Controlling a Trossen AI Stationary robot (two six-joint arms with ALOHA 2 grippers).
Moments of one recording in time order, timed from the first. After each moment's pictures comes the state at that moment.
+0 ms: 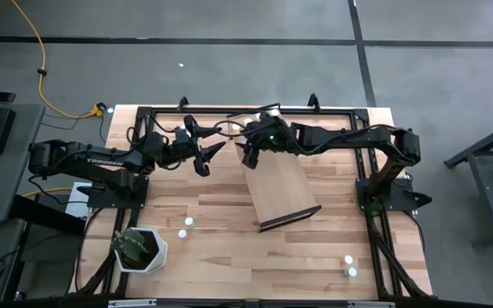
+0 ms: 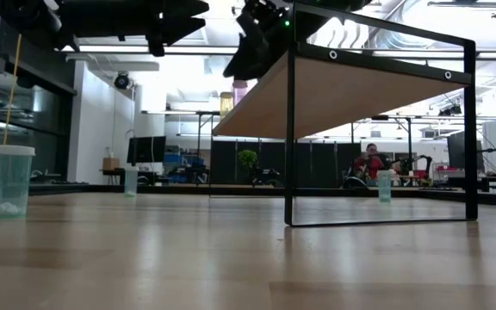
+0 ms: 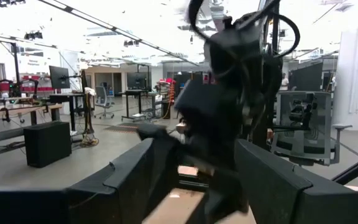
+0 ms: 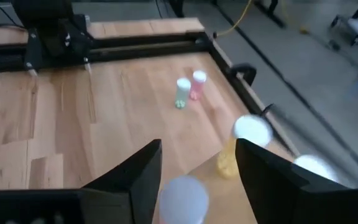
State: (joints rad) left arm 0.29 1.11 0.46 0.89 -0.12 0.04; right arm -0.16 1.69 1.34 -0.13 0.20 -0.04
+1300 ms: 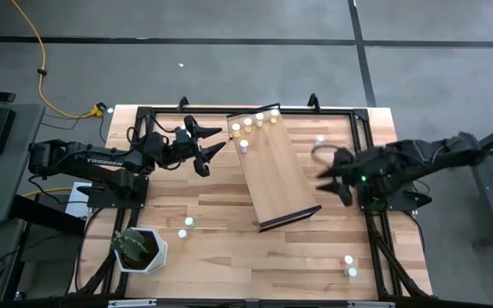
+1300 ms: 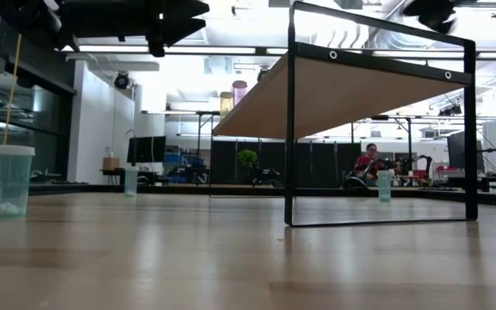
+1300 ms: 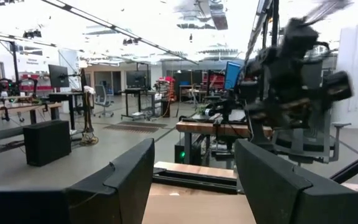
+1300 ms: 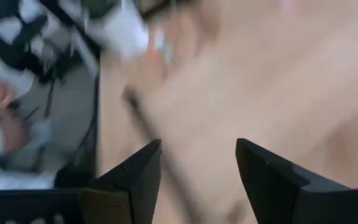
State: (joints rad) left arm 0.29 1.11 0.46 0.88 -0.12 0.04; right arm 0.28 0.80 0.95 -0.76 0.12 0.64
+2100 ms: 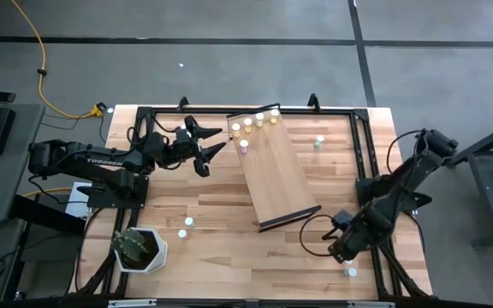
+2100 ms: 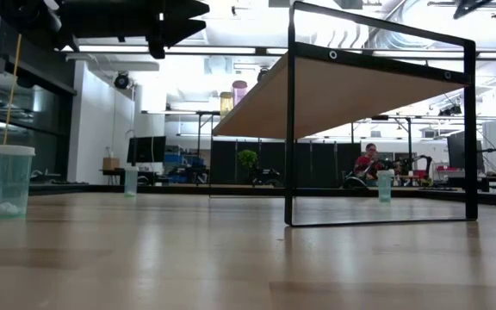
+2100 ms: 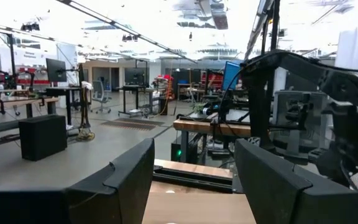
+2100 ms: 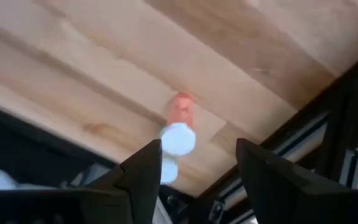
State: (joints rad) left arm 0.29 1.11 0.46 0.87 -0.11 0.00; right arm 0.81 1.36 0.96 -1.02 -0.23 1.80
